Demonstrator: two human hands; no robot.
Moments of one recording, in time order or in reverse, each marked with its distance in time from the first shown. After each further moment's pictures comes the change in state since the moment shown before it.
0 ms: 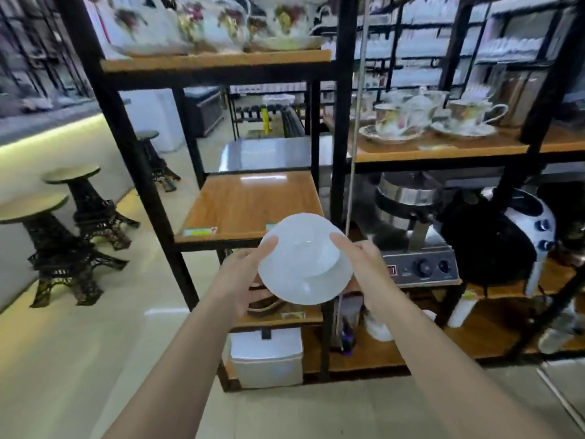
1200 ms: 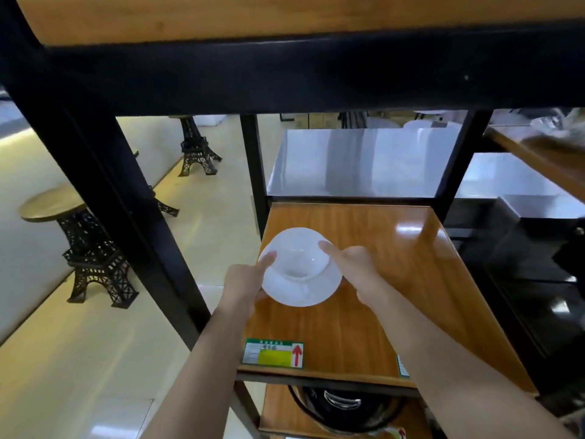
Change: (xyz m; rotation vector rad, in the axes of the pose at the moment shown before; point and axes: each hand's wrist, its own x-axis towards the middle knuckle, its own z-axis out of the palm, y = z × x) left_hand 0.371 0.088 -0.170 0.096 0.406 -0.079; right_hand 0.355 -0.027 0.289 -0.233 -0.227 0.149
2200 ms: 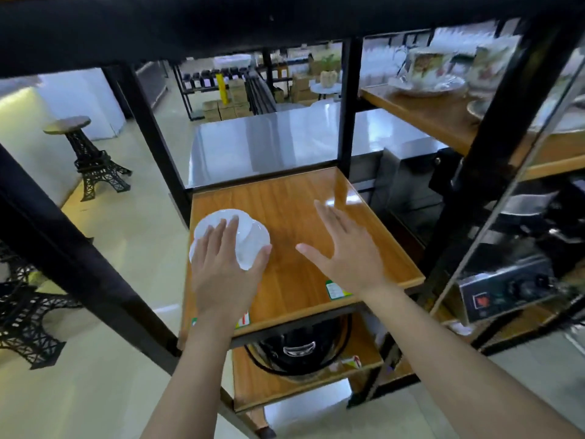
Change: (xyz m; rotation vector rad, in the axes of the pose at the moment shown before) left_hand -0.087 -0.025 0.022 0.753 0.021 0.976; right_hand -0.116 0.049 -0.064 -0.783 0.437 -0.498
